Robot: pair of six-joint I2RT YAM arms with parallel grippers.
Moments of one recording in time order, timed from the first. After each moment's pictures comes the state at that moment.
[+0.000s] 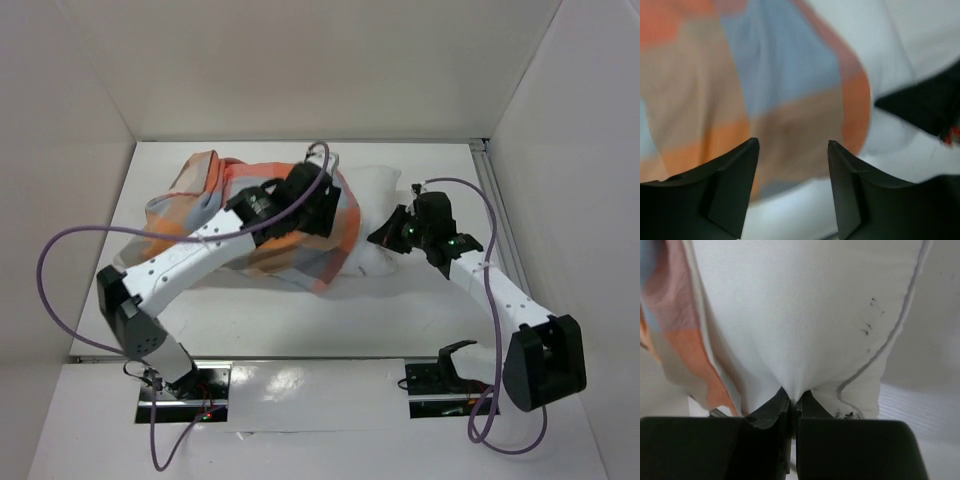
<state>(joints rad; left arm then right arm) -0.79 1.68 1.77 -0.80 -0.25 -0.36 0.29 1.15 0.78 -0.22 -0.32 0.70</state>
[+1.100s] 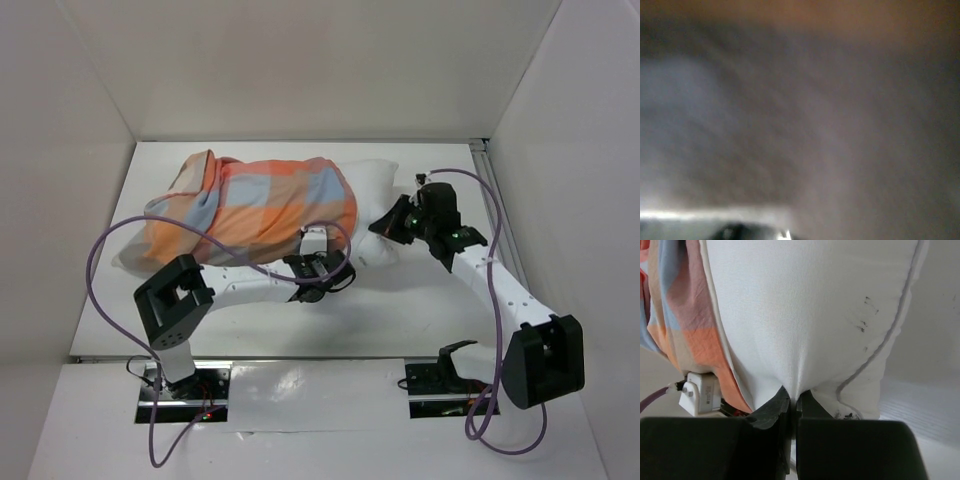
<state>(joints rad) -1.03 1.76 1.12 -0.51 -0.65 -0.96 0.25 1.20 0.85 -0.23 -0.33 0.72</state>
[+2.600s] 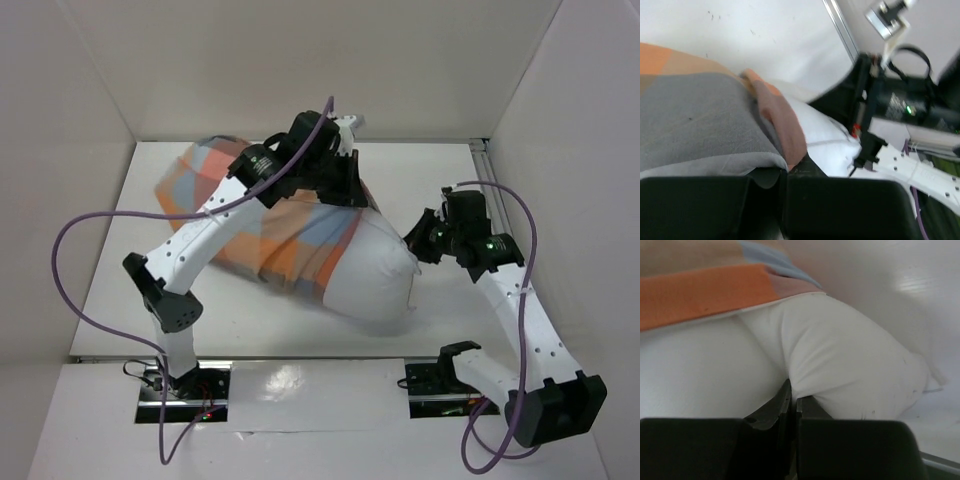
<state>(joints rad) -0.81 1.82 2.23 -1.00 0.18 -0.53 0.19 0.99 0.98 -0.75 -0.32 0.69</state>
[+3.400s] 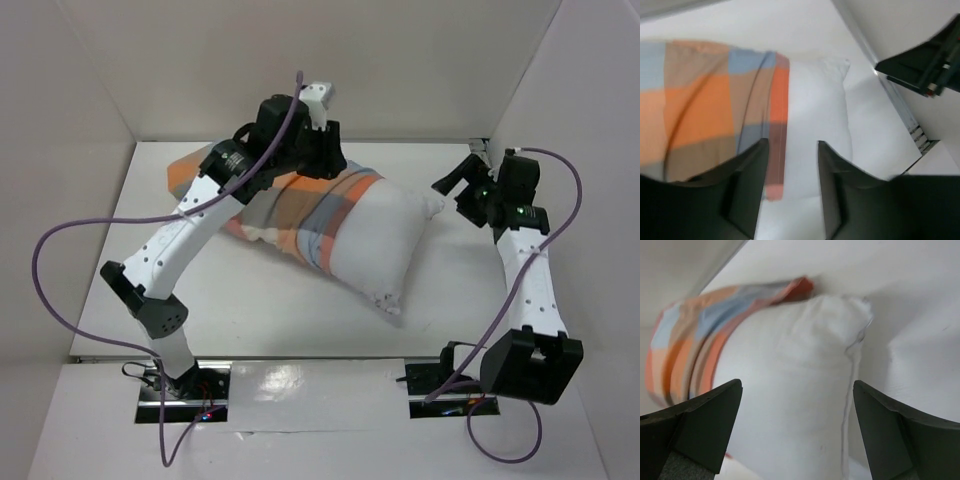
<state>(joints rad) -0.71 1.76 2.17 -0.83 -0.01 -0.36 -0.21 1.23 1.17 -0.56 -0.28 0.61</state>
